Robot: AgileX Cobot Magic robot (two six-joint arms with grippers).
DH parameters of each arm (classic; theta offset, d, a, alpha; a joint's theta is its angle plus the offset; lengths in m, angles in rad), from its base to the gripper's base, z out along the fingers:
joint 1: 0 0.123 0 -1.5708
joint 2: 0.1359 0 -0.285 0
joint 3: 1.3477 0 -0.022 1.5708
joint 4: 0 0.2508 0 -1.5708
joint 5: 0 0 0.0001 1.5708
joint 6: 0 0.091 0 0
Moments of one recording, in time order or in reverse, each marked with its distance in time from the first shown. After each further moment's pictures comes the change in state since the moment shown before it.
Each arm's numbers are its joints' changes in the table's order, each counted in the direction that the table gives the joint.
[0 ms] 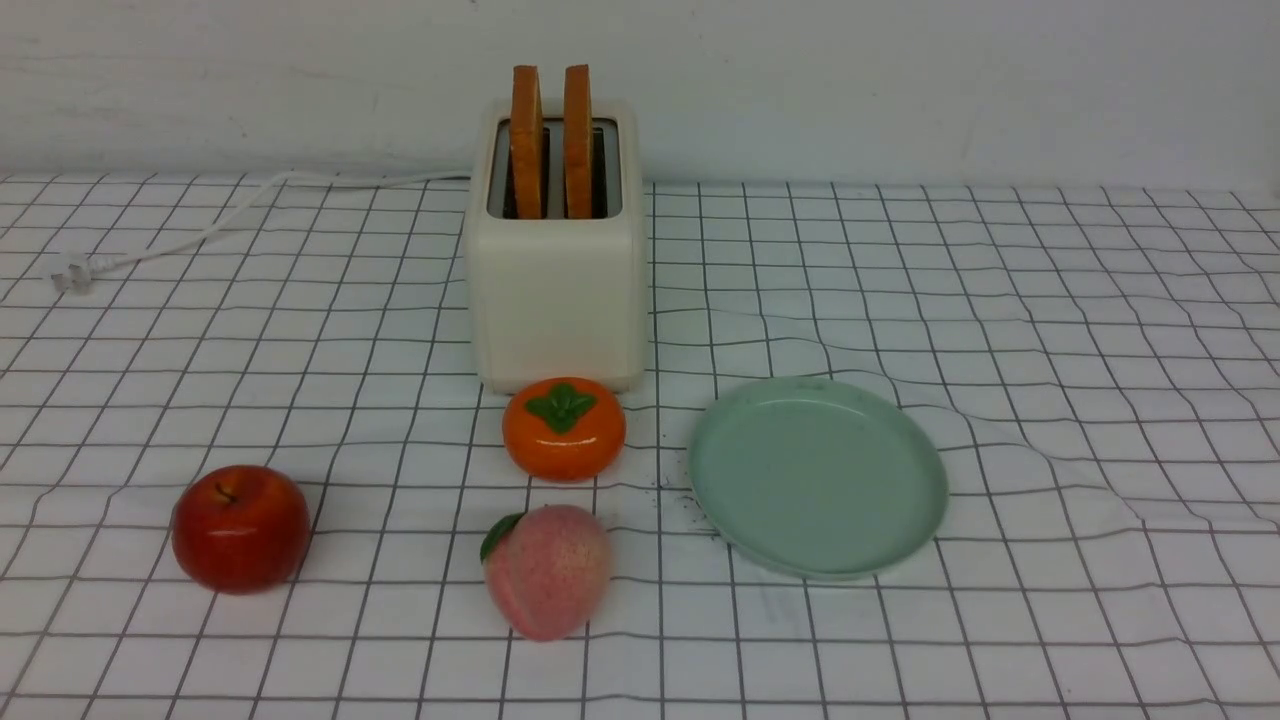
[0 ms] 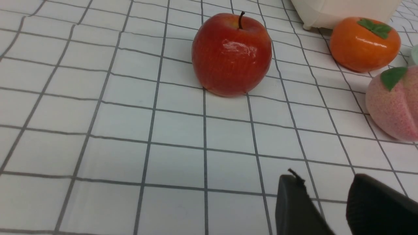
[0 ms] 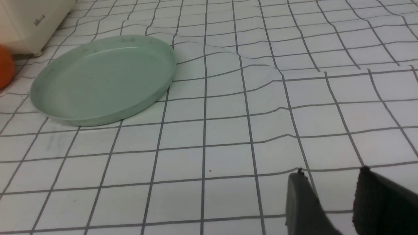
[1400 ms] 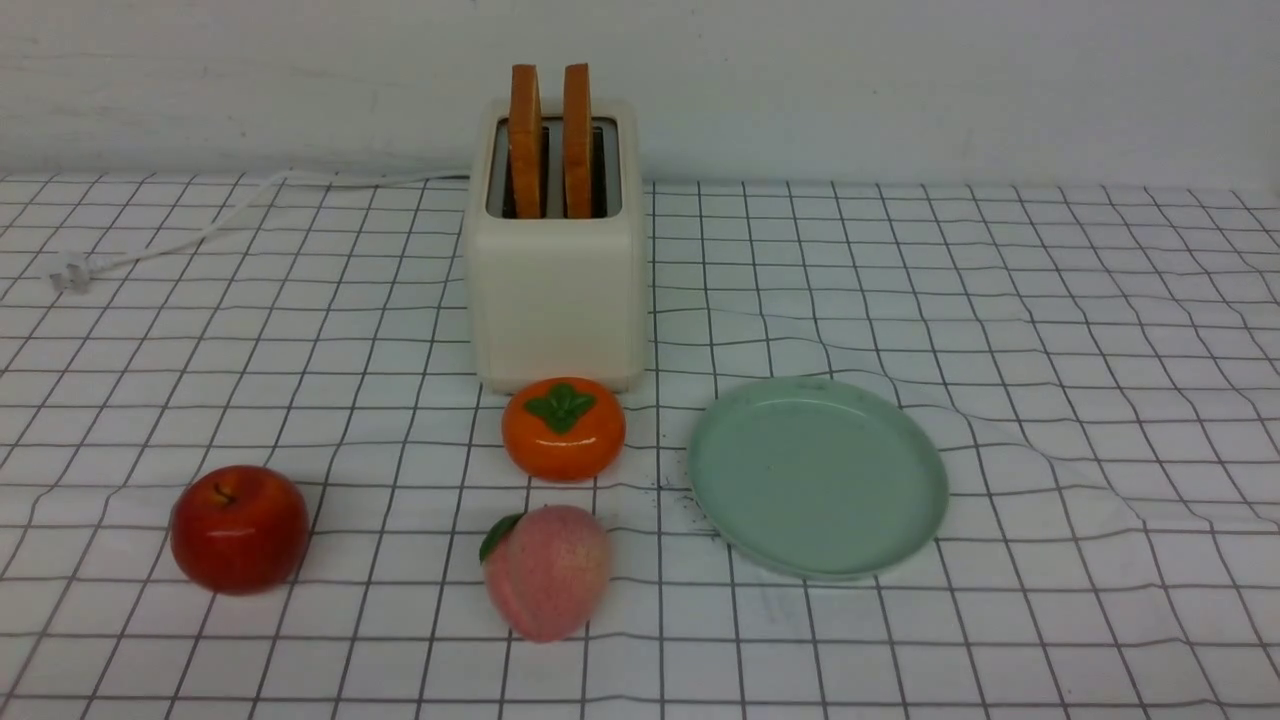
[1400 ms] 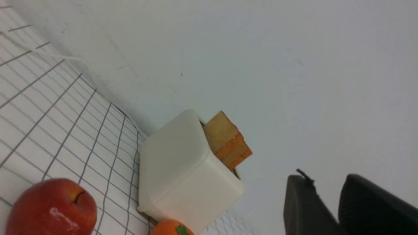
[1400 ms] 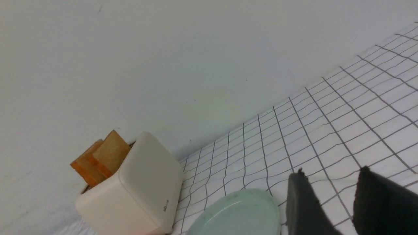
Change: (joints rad) right arm 0.000 0.046 -0.149 0.219 -0.250 0.227; left arm 0.000 0.049 -0.175 -0.412 -0.395 -0.193
